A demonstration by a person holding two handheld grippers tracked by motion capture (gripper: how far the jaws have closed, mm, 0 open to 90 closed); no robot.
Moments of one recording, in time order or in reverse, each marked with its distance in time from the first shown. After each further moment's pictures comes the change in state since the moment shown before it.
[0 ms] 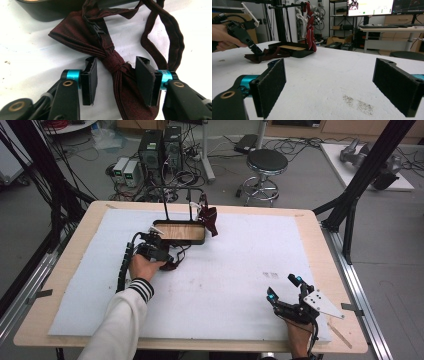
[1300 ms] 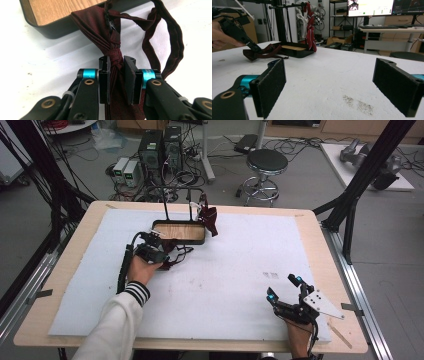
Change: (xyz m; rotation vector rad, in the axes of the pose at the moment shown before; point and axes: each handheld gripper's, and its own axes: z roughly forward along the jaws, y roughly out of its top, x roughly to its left) left arm -0.009 -0.007 -0.018 -0.101 0.062 0.170; right arm 0.000 0.000 0.000 -0.006 -0.002 -0.010
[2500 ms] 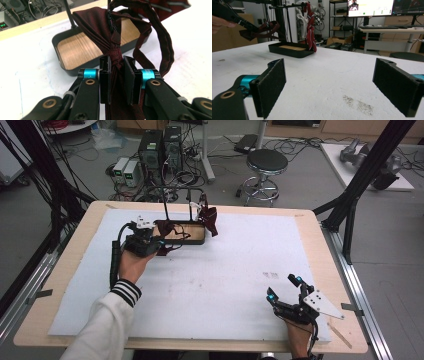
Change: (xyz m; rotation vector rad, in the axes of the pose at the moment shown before) left arm 0.003 0.012 -0.054 -0.288 0.001 0.063; right arm 0.001 0.000 -0.001 0.004 0.003 0.009
